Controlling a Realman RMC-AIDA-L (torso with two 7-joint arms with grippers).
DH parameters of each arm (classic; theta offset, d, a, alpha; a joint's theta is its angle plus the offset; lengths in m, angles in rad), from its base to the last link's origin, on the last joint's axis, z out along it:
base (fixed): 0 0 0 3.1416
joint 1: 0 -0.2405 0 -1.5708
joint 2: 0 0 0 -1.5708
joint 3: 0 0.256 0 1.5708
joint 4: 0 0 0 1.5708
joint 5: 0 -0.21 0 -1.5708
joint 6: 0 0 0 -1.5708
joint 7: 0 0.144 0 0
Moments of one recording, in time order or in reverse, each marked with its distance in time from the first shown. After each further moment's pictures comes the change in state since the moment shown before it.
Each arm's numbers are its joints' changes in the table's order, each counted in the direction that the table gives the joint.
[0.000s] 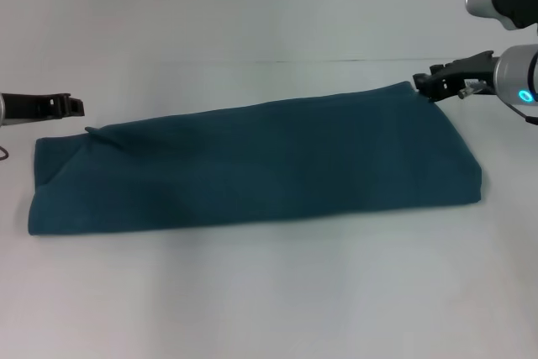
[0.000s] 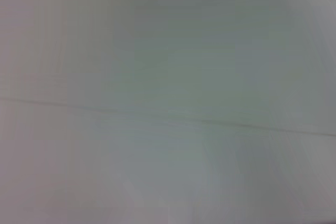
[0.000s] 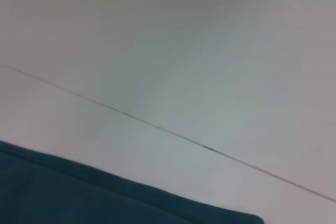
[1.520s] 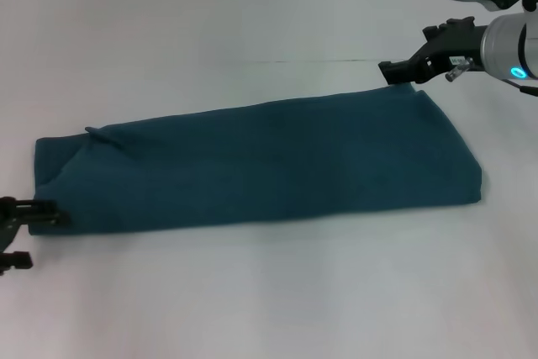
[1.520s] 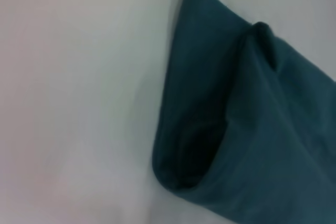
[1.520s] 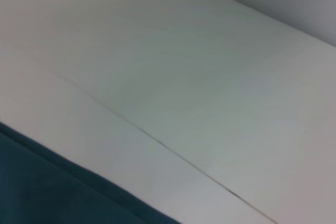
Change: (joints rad) left arm -0.163 -0.029 -0.272 -0.168 0.011 -0.710 -0.316; right arm 0.033 -0.001 -0.118 0.209 0.034 0.098 -0.013
